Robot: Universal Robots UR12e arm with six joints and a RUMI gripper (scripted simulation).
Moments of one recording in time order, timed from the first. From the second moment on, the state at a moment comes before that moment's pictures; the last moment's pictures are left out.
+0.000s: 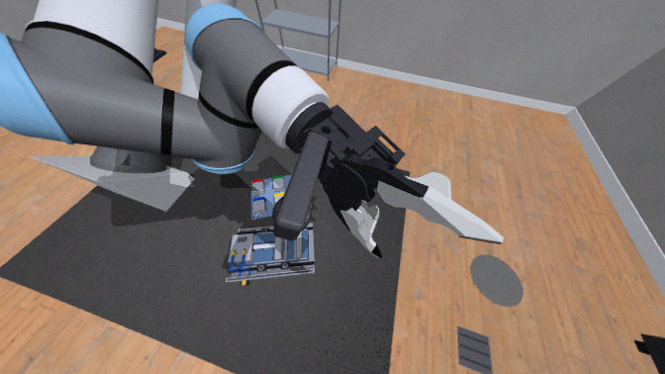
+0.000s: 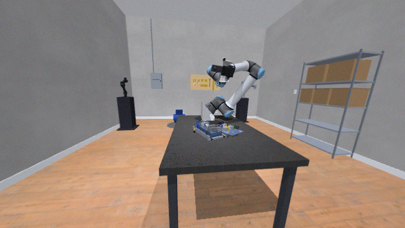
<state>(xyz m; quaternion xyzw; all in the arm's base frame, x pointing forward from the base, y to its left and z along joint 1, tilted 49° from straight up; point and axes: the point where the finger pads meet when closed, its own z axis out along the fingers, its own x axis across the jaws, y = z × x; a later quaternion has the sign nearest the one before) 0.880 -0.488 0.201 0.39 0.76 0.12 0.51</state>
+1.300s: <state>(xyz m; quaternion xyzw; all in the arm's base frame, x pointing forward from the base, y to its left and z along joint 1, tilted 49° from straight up) 0.699 -0.328 0.099 0.74 0.61 0.27 0.10</state>
